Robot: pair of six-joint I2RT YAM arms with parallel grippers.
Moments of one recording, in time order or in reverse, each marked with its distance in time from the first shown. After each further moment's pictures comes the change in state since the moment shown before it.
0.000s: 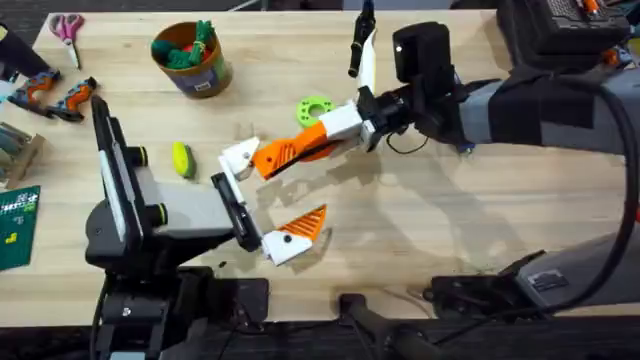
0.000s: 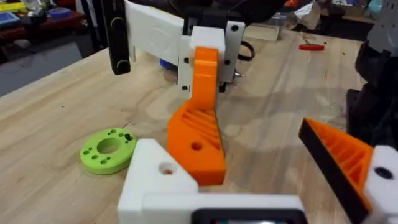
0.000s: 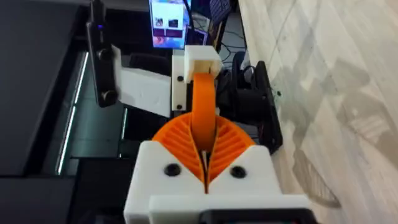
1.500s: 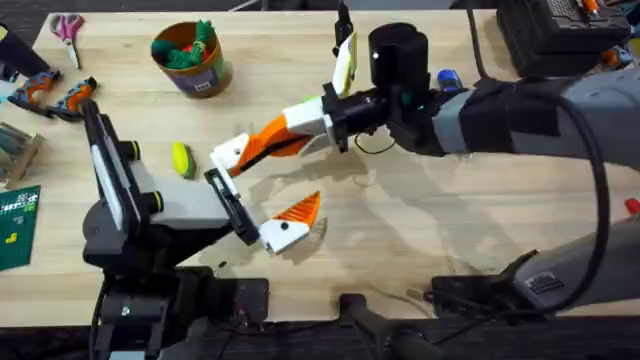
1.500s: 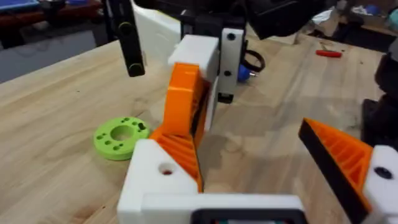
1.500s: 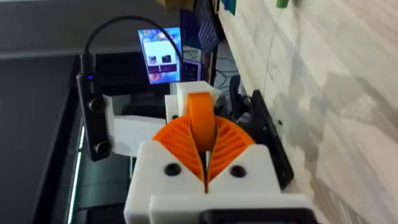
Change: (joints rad) left arm 0.014 0.010 -0.001 0.007 -0.069 -0.052; right arm 0.125 0.049 0.015 0.260 0.265 0.366
